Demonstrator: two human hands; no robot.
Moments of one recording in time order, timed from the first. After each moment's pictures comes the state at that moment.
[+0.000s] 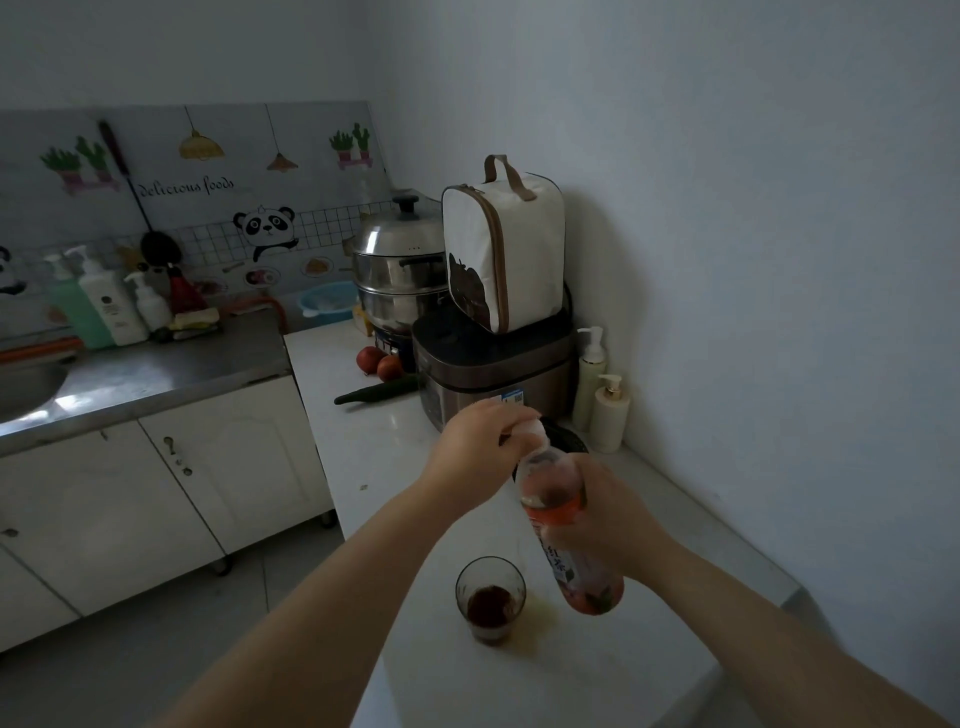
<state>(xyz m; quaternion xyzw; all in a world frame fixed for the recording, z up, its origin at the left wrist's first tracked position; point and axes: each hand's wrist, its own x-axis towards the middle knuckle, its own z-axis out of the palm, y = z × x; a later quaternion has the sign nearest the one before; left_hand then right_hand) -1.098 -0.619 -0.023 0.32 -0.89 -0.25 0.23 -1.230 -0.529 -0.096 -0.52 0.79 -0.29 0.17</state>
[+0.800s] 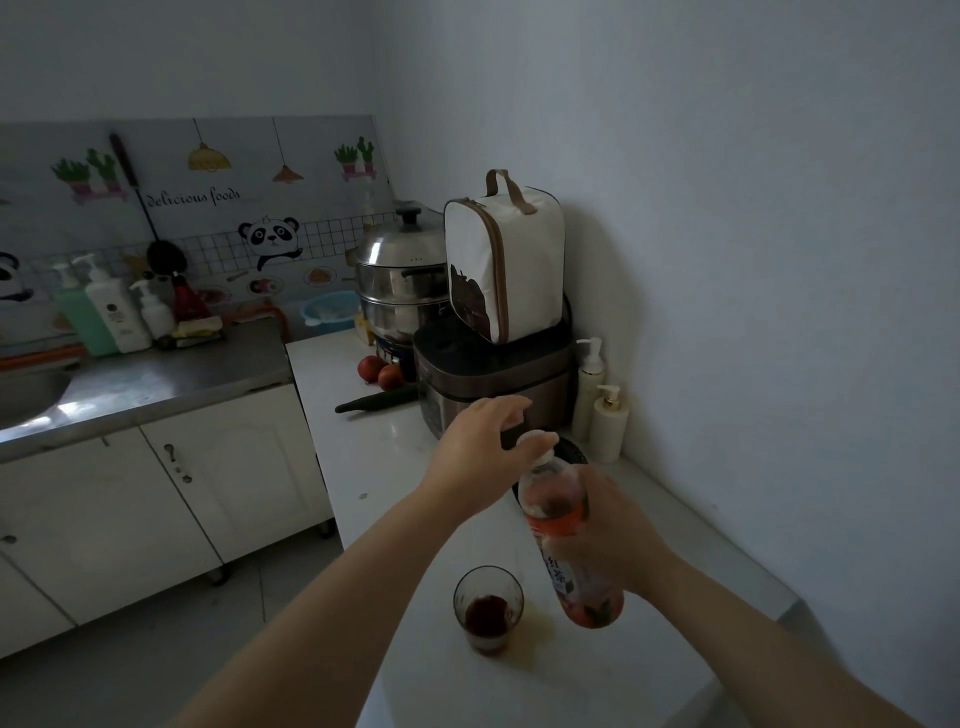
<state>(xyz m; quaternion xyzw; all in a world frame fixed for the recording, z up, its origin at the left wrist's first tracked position) -1.101 -0.614 -0.019 0.35 -0.87 -0.26 0.24 -1.231 -0.525 -0.097 -0.53 0.78 -0.31 0.15</state>
